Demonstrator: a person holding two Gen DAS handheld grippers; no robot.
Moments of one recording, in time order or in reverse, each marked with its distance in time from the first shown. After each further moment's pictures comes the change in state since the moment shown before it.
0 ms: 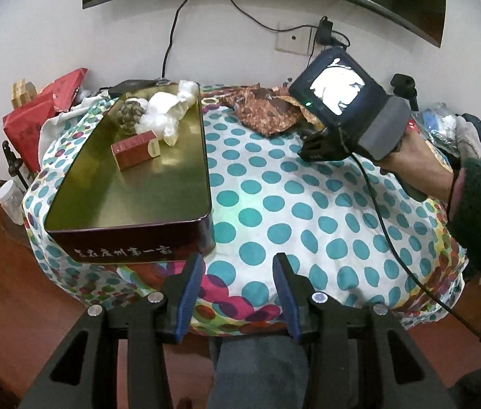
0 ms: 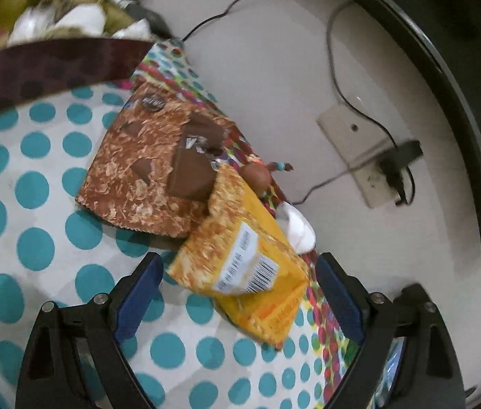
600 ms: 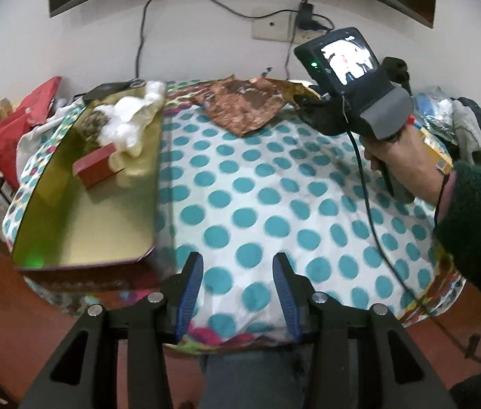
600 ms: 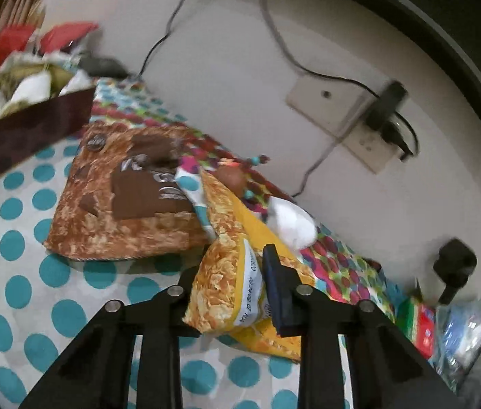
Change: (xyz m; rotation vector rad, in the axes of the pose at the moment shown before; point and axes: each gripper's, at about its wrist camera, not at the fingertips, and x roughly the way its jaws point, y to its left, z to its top) left arm 0.031 -0.032 0.024 0.067 0.035 -0.026; right arm 0.010 -0.062 -0.023 0.341 -0.071 0.131
